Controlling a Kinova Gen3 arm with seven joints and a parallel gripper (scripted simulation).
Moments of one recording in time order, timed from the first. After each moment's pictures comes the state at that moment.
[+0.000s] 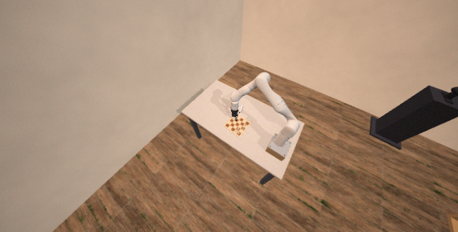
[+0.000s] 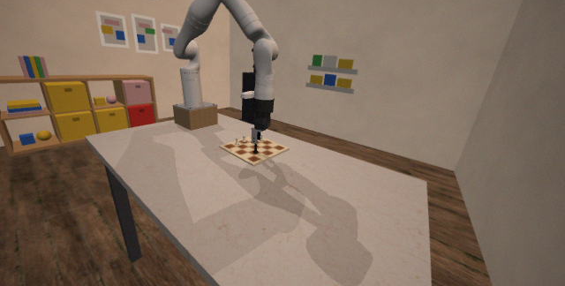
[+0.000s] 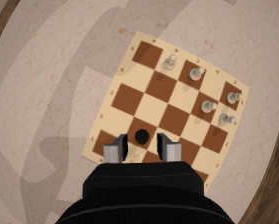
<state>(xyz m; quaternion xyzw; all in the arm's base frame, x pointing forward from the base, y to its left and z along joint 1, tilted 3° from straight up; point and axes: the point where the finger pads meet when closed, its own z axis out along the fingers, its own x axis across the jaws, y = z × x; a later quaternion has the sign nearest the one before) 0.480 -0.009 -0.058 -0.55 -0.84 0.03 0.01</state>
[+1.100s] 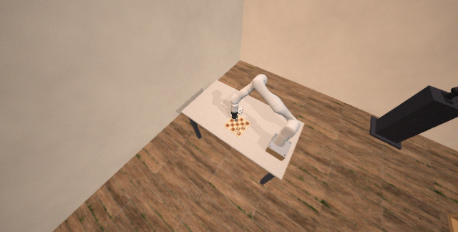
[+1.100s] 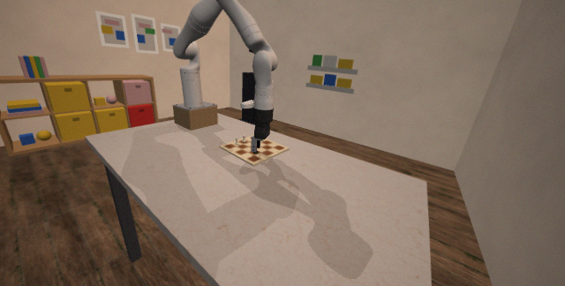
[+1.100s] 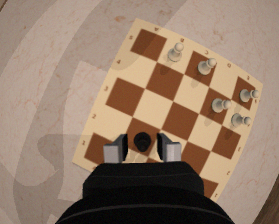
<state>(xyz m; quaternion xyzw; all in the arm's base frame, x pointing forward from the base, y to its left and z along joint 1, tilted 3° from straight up) 0.479 -0.010 -0.095 -0.55 -0.84 0.03 0.01</state>
